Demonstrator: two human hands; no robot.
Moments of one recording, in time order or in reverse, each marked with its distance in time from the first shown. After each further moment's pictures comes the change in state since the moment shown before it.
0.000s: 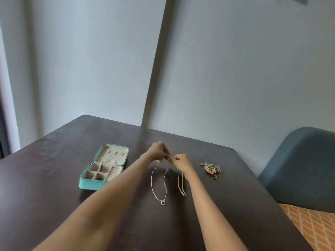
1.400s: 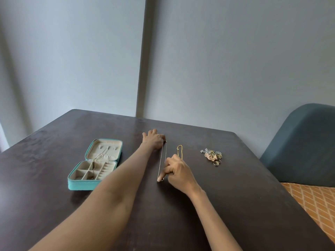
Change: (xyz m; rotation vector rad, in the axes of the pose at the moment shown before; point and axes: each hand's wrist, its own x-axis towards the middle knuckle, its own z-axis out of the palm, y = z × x) left_hand 0.081 -0.022 0.028 0.614 -0.017 -0.121; right_hand -0.025 0.038 0.021 -0.225 0.058 -0.626
